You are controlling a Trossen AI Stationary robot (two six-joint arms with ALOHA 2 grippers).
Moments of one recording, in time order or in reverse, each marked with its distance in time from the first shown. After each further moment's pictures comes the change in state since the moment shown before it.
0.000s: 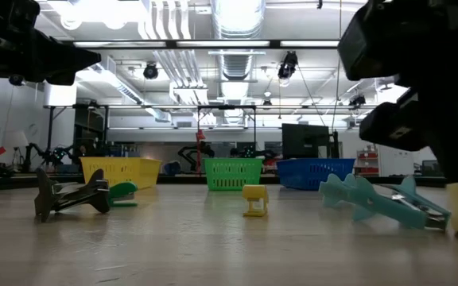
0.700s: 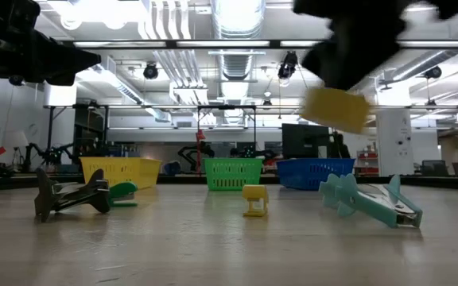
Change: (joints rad) left arm 0.000 0.000 0.000 -0.008 0.000 0.000; right arm -0.146 -0.175 0.089 -0.115 0.333 -0.355
